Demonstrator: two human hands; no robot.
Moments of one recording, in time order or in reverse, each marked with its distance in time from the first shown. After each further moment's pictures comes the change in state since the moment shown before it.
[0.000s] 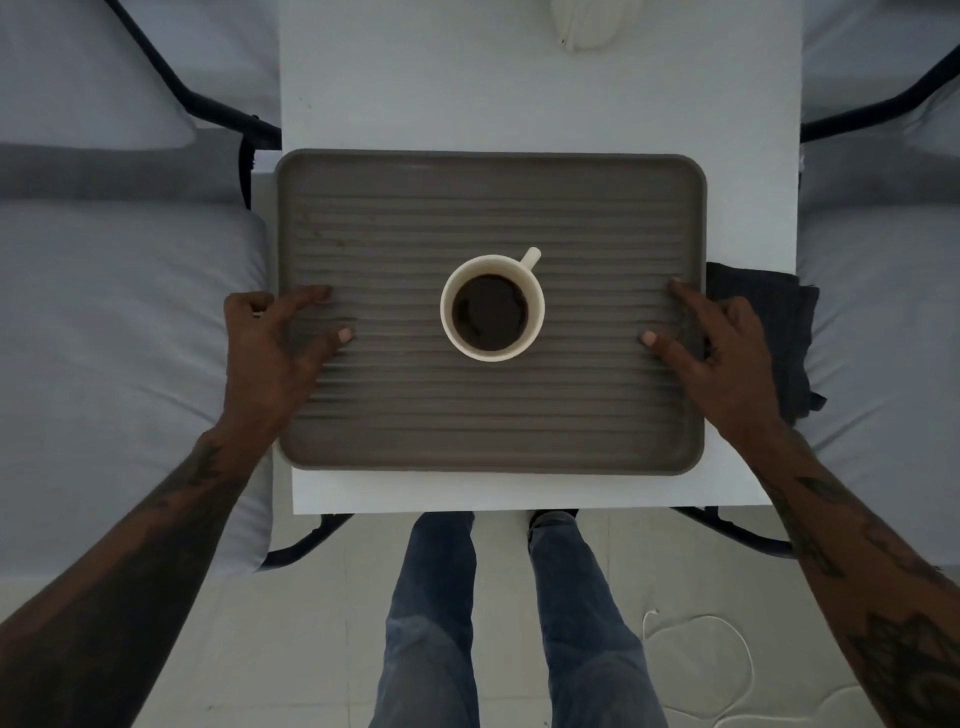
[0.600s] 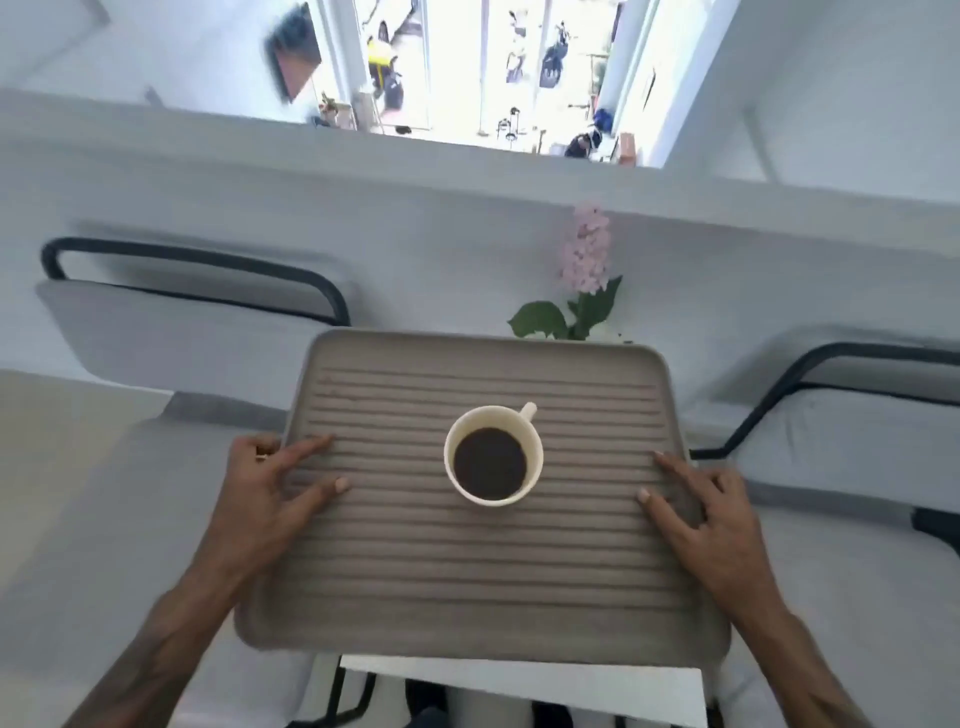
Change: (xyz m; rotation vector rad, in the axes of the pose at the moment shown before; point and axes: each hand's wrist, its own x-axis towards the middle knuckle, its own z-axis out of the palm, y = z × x) left_hand -0.081 0.162 -0.247 -0.110 0.216 0.088; right_hand -0.049 -0.197 -0.220 0.119 0.159 -0.238
